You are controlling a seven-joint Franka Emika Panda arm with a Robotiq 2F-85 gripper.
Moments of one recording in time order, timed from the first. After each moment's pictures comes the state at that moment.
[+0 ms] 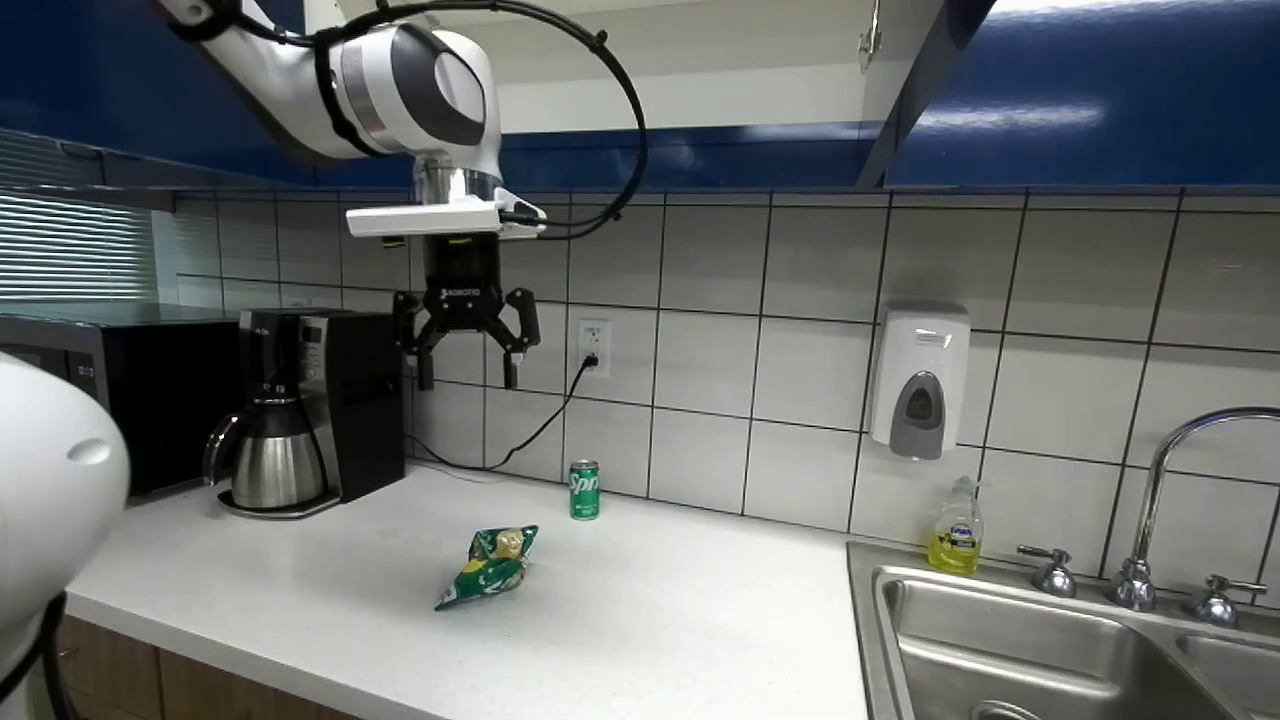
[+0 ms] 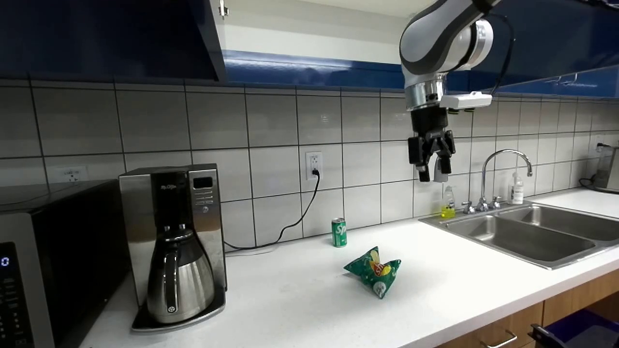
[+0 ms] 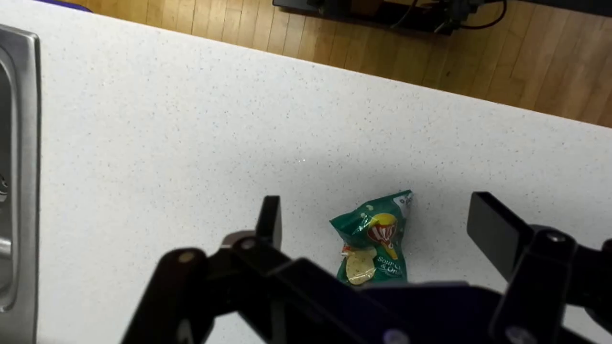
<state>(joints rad) 0.05 -0.44 -0.05 -2.44 -0.15 1.93 -0.20</state>
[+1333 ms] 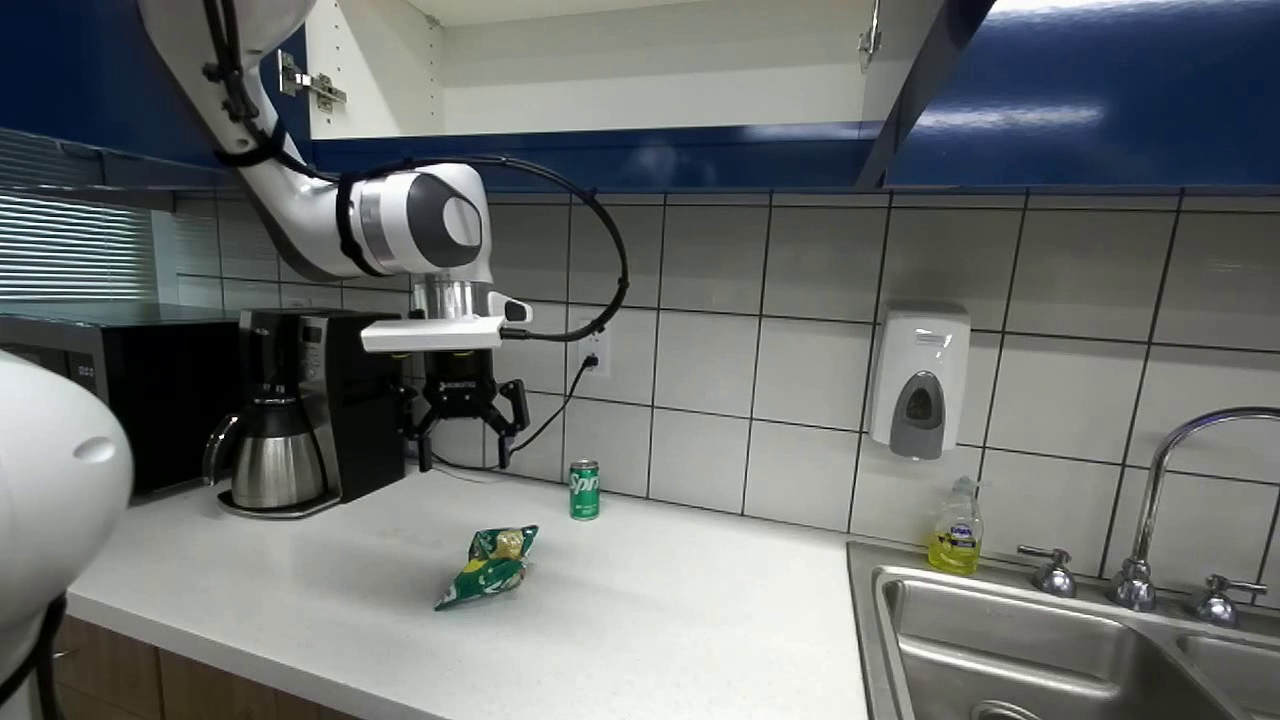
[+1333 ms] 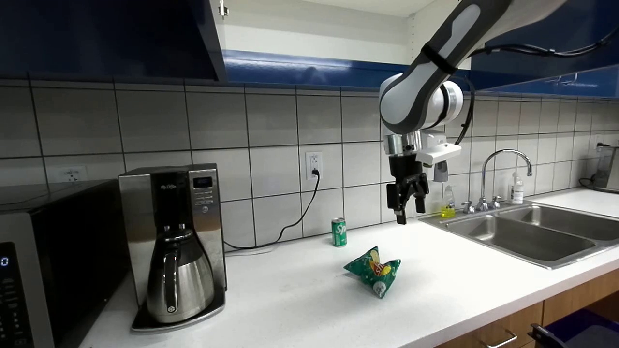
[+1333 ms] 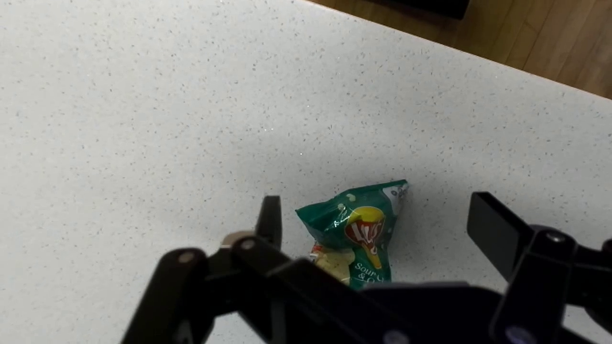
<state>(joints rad) 0.06 -0.19 -0.01 -2.50 -0.15 2.25 -0.20</state>
